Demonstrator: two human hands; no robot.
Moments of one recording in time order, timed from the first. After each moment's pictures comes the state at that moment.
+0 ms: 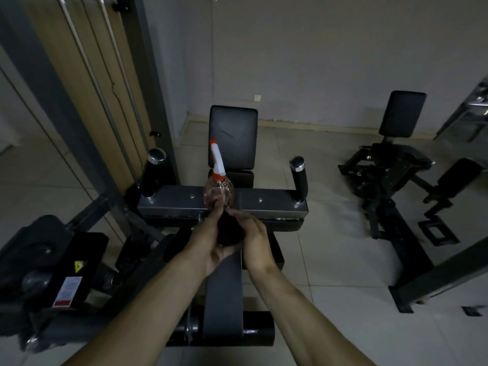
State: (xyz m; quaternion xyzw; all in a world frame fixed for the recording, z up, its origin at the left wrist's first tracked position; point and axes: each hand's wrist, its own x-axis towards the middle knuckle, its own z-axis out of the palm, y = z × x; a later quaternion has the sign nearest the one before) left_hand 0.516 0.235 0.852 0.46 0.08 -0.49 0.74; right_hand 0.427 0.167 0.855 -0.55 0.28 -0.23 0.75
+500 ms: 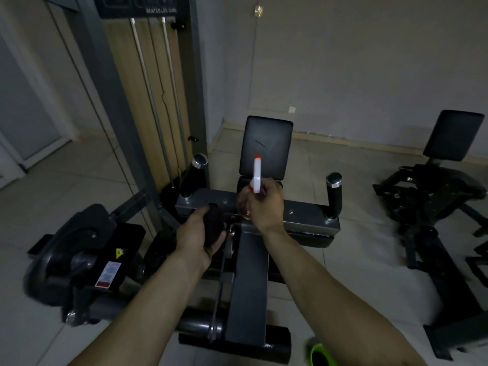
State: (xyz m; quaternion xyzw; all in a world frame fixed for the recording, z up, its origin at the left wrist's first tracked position) left_hand 0.552 0.286 0.867 0.51 0.21 -0.29 0.78; right_hand 0.535 0.124 0.837 -0.76 0.25 -0.33 0.51
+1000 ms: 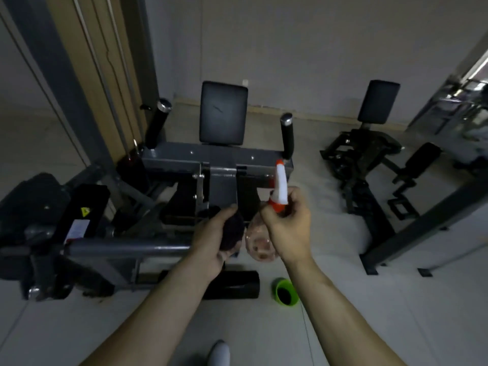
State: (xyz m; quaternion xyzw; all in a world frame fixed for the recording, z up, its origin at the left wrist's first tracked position) left_hand 0.392 0.331 0.830 0.53 0.10 -0.44 0.72; right_hand 0.289 0.231 0.857 -0.69 0.28 -0.40 0.53
